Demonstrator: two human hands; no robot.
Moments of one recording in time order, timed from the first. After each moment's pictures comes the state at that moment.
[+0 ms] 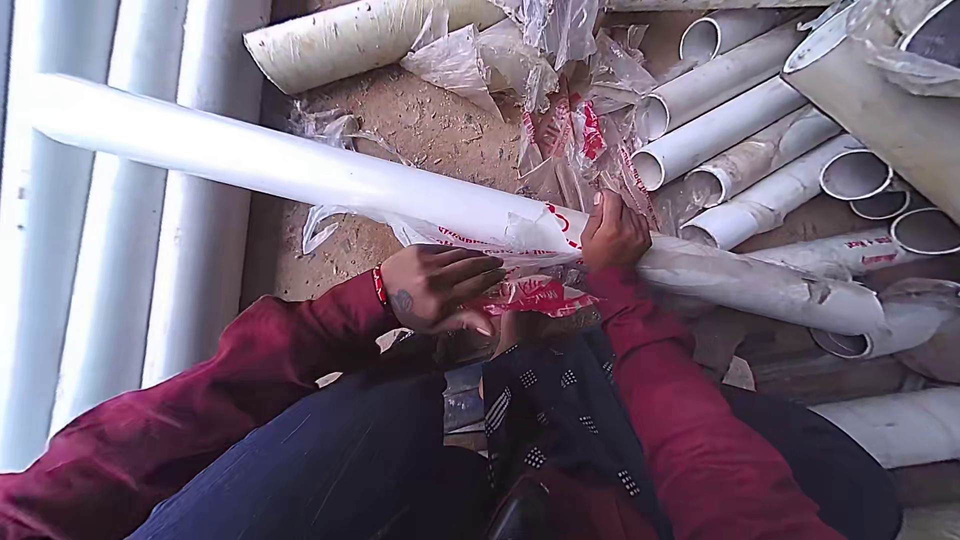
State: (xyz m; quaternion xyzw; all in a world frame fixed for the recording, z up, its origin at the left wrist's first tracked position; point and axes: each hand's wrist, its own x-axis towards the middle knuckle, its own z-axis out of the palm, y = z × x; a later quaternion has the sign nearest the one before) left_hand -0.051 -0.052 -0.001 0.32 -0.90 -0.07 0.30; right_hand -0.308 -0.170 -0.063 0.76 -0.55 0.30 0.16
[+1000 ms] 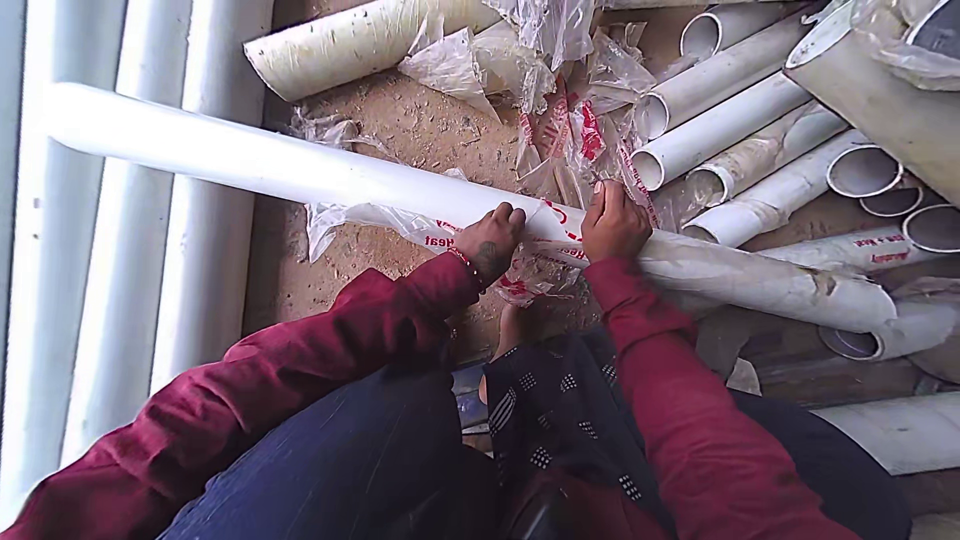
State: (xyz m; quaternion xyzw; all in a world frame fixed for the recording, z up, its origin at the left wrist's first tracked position) left_hand -0.127 -0.112 -0.004 0.64 -0.71 -0.29 0.10; right_hand -0.307 -0.182 -0.051 0.76 -0.59 0.26 0.08
